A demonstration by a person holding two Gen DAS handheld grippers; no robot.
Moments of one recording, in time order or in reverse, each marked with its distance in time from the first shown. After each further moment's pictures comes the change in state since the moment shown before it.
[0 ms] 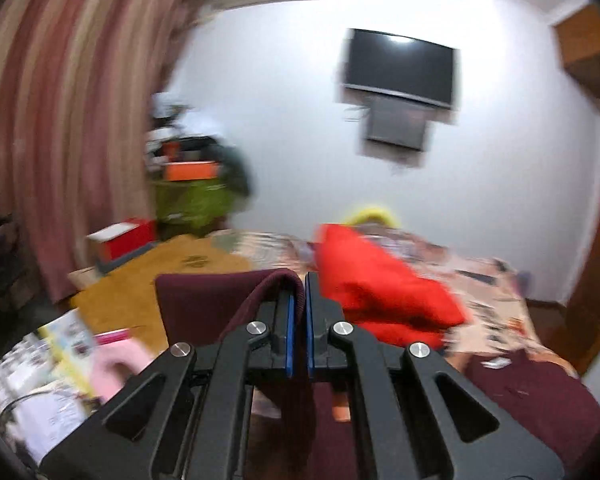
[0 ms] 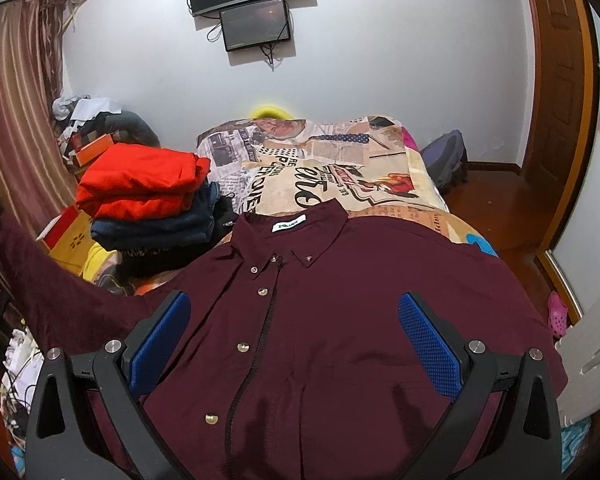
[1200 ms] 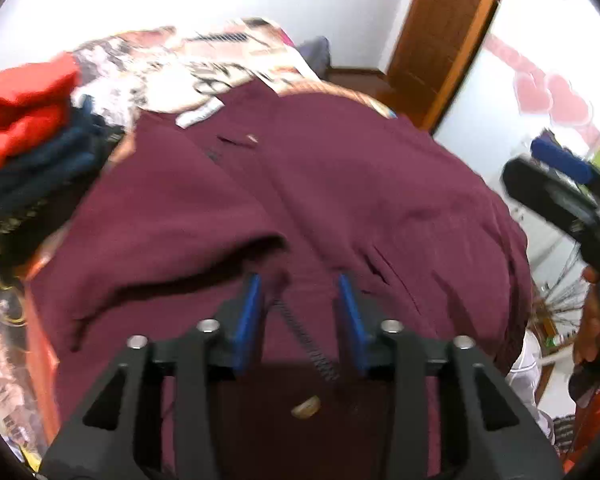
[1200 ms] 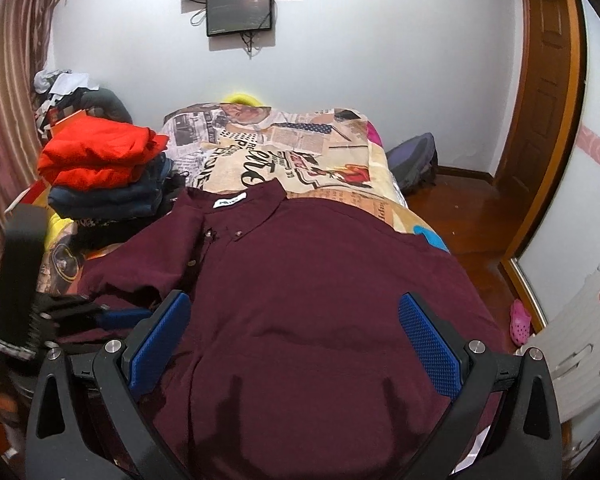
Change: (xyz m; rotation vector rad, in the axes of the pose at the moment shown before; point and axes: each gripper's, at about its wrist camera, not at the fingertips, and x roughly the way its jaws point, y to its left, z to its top) left arm -0.003 -0.254 -0.171 0.404 0.704 -0.600; right arm -0.005 -0.044 -0.016 -0.087 0.022 -0.109
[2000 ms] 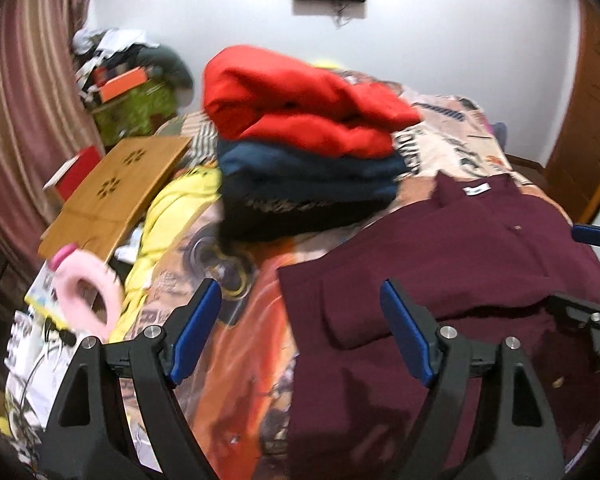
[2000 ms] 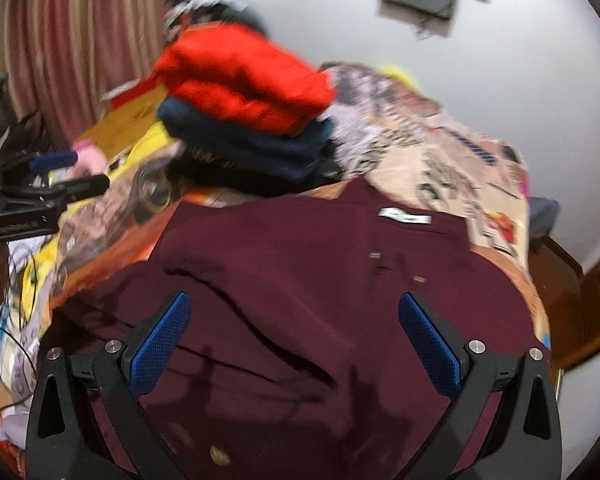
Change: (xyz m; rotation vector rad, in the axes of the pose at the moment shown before) left arm -0.092 0.190 -0.047 -0.337 -0.183 0.512; right arm 0.090 0.153 0.025 -0.452 0.164 0.348
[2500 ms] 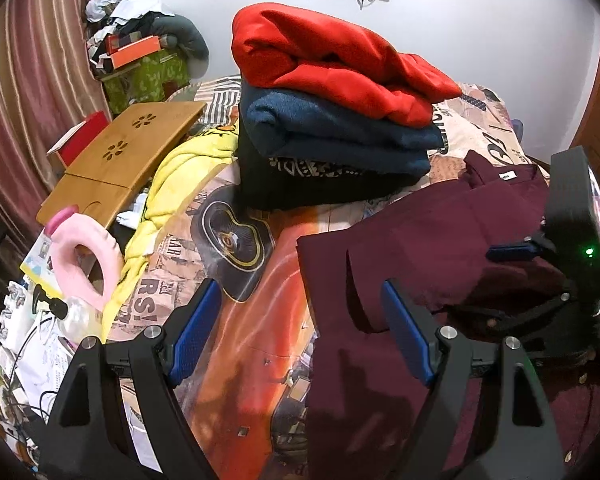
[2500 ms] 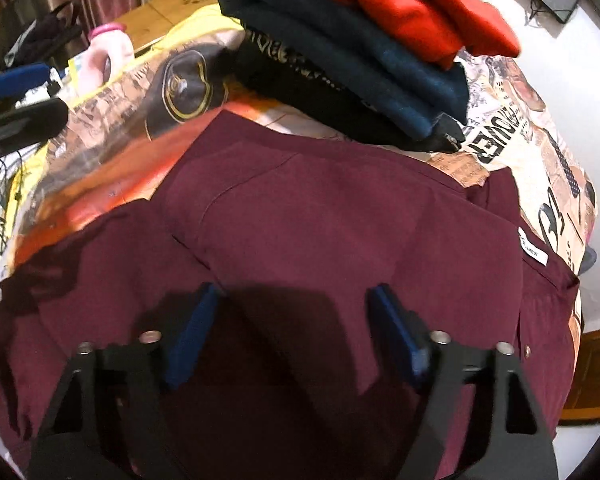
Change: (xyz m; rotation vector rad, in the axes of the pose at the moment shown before) left arm 0.026 0.018 -0.017 -0.058 0.067 0.011; right arm 0.108 0.051 0.015 -0.255 0.281 0.075
